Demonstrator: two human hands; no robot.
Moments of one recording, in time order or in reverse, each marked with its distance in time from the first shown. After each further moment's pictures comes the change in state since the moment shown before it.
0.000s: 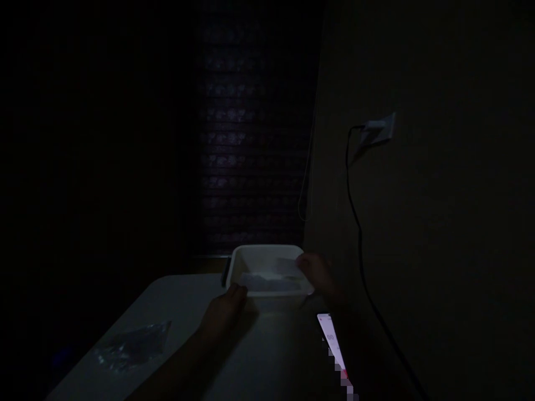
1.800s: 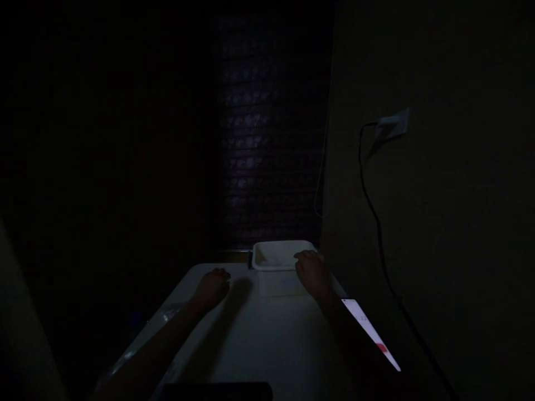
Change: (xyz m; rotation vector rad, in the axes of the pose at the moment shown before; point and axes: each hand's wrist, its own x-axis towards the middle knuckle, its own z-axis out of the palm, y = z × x) left_hand -0.044 -0.067 -0.034 0.184 0.013 -0.173; right_hand -0.048 -0.057 0.031 -0.525 0.072 -0.337
